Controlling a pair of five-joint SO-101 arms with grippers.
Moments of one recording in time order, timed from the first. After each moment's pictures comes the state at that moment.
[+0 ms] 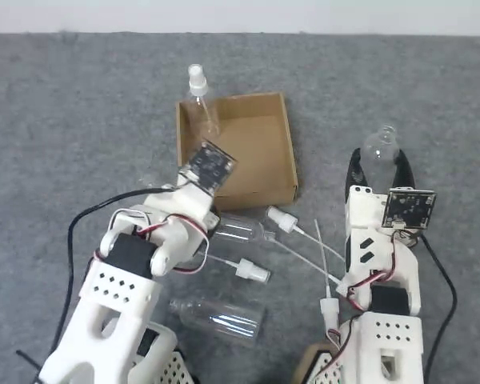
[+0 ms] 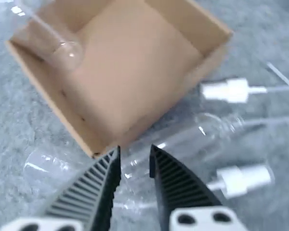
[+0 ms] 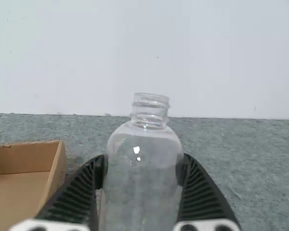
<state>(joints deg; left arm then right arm) 14.0 -51.8 57.0 62.8 -12.6 1.8 -75.7 88.7 1.9 1.5</state>
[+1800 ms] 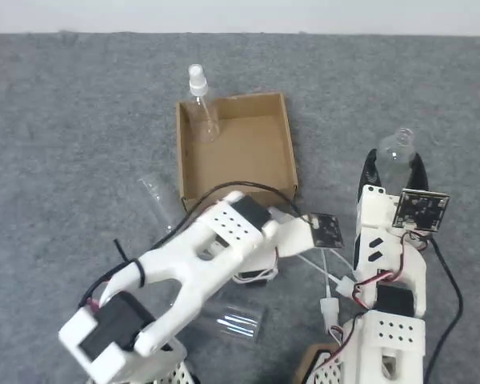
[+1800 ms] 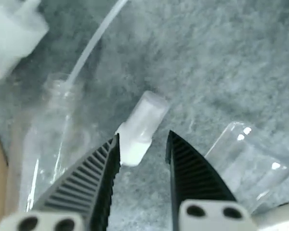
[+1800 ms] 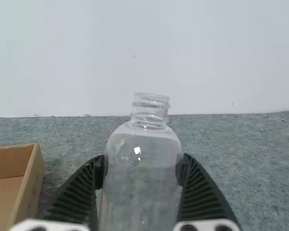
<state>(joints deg) 37.5 -3.9 35.8 74.4 -33.8 6.3 -75.7 88.7 1.9 1.5</state>
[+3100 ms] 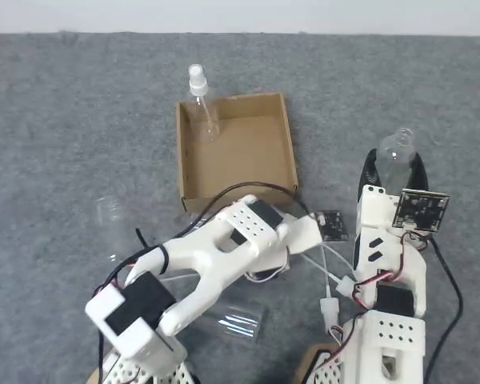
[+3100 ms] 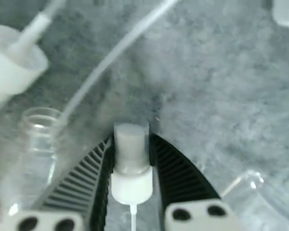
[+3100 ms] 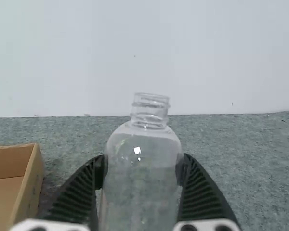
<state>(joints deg) 38.6 6.6 33.5 65.2 -27.2 6.3 -75.7 88.7 1.9 1.5</state>
